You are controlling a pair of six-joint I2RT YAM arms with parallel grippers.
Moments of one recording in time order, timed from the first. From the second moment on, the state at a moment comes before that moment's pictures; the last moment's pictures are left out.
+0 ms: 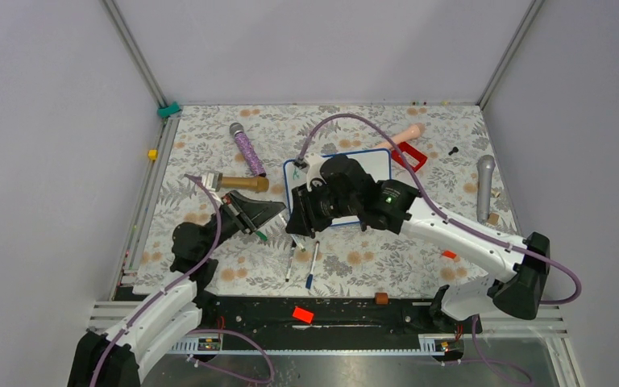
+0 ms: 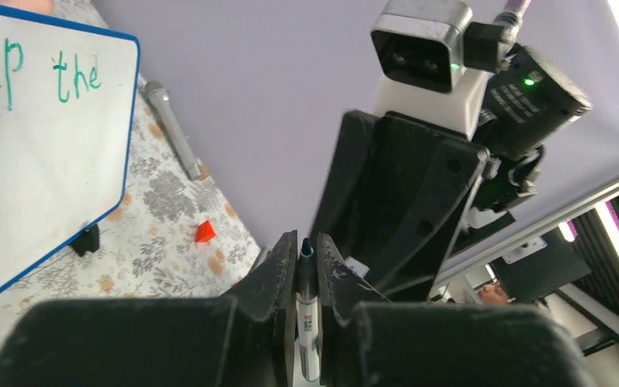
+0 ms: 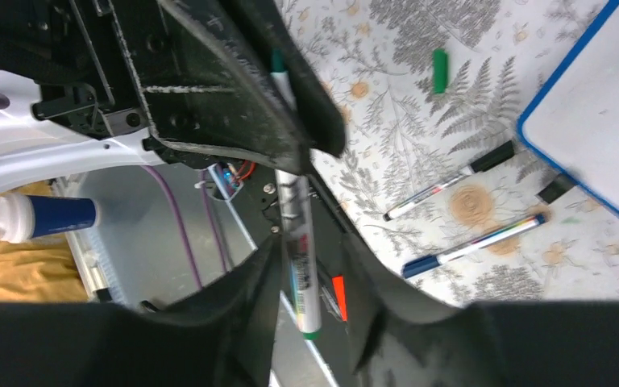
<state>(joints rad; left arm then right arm) -0.38 0.74 0.24 0.83 0.61 -1.25 1.02 1.41 1.34 -0.56 -0.28 0.51</state>
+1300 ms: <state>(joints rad) -0.42 0.73 0.31 1.02 0.05 -1.63 1.07 1.32 1.12 0.32 0.02 0.64</state>
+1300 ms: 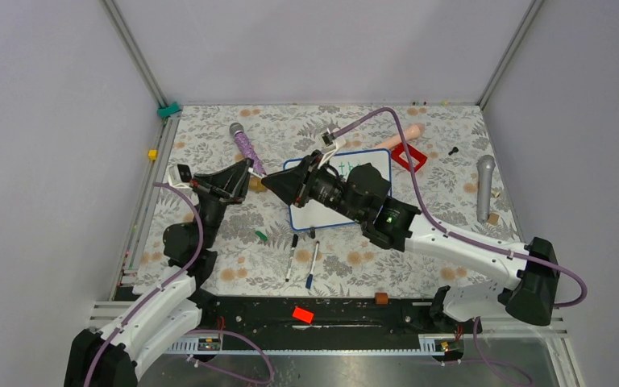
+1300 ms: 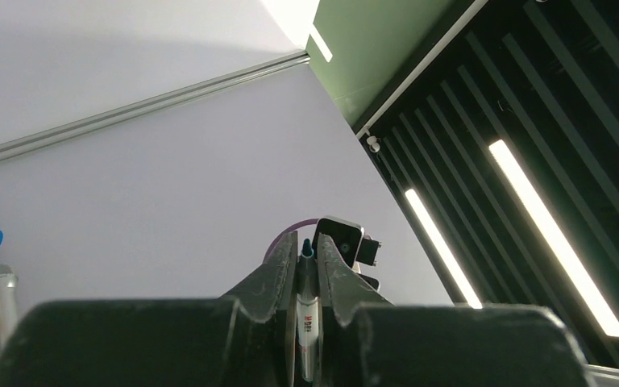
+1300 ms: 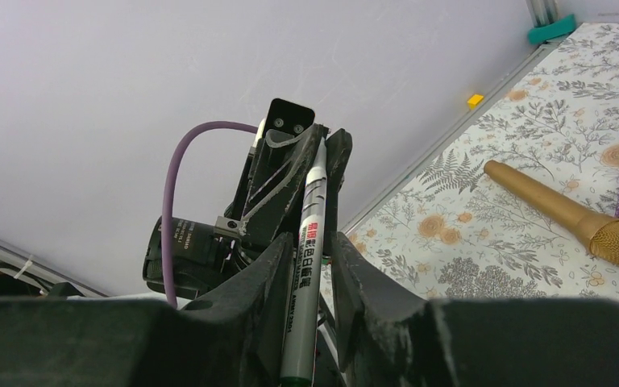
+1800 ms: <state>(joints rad) -0.42 0.71 0.30 1.02 0.03 -1.63 1.07 1.36 1.15 0.31 0.02 0.66</state>
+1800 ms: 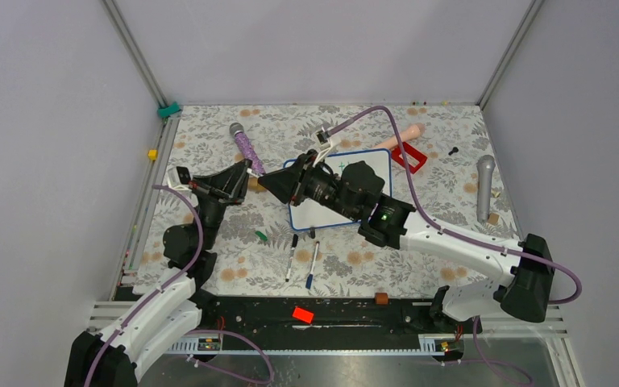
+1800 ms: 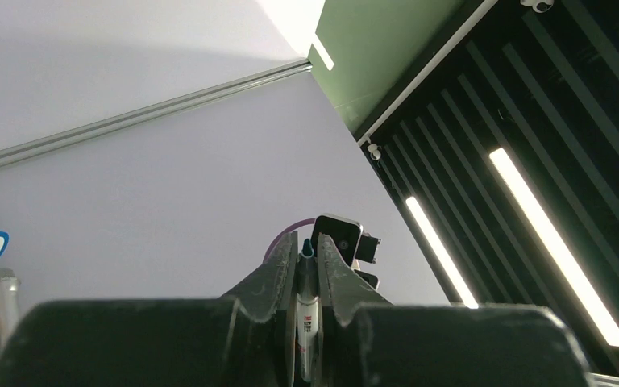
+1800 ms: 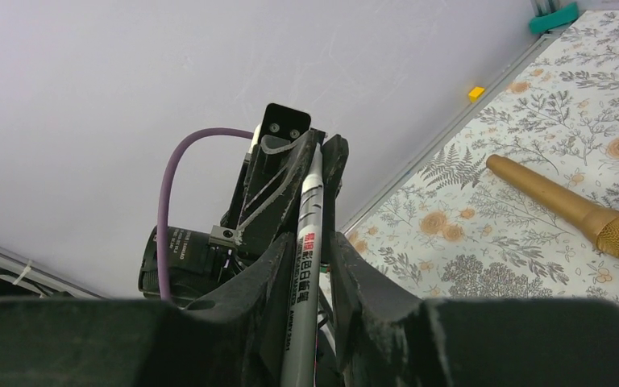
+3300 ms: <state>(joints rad) -0.13 0.97 0.44 0.36 0.34 -0.48 1.00 0.89 0.89 -0.54 0.35 0.52</state>
